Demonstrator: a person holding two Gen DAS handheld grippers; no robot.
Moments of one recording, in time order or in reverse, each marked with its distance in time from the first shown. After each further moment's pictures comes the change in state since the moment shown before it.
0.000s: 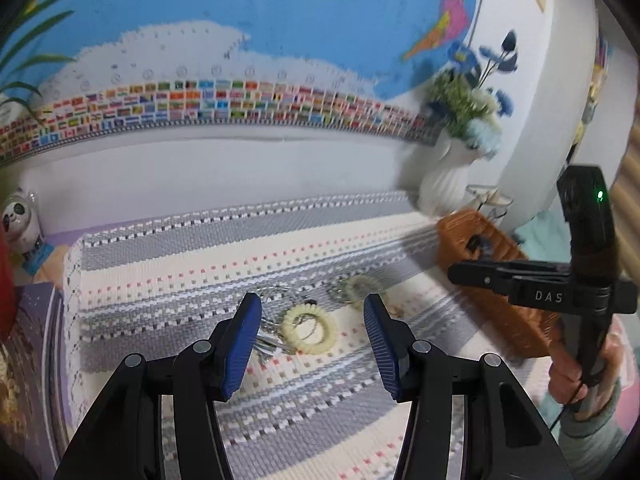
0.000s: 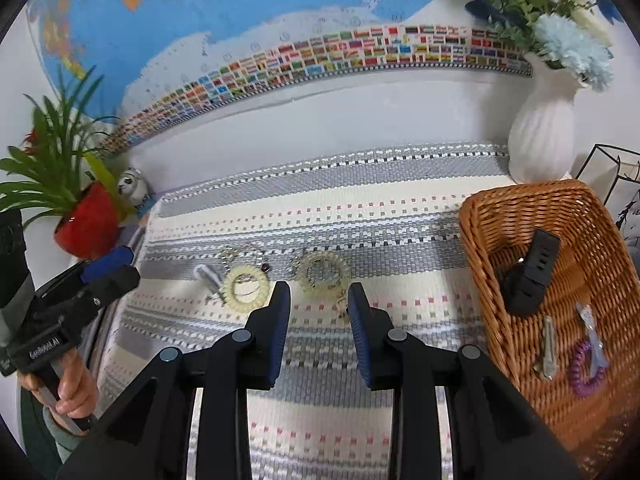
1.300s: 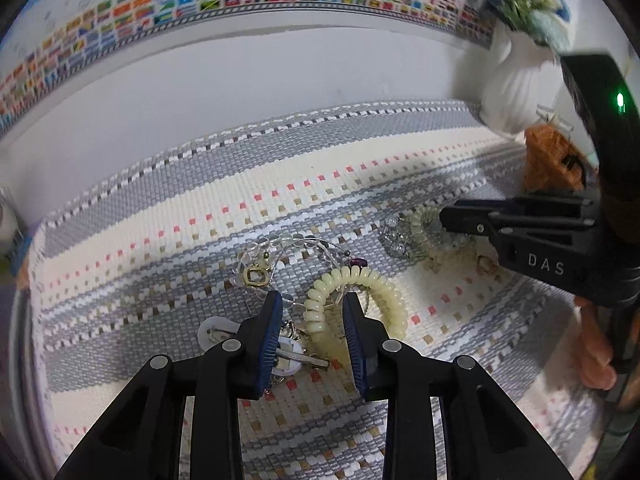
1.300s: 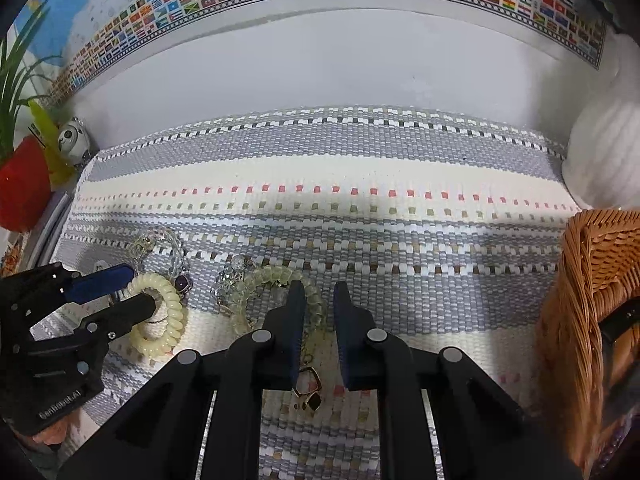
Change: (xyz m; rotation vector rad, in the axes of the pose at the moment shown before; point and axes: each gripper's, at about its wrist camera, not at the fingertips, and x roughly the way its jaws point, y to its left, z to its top) left arm 0.125 -0.014 -0.019 0.115 0.212 0.201; right arm 0.123 0.006 0.015 -0.139 0.091 -0.098
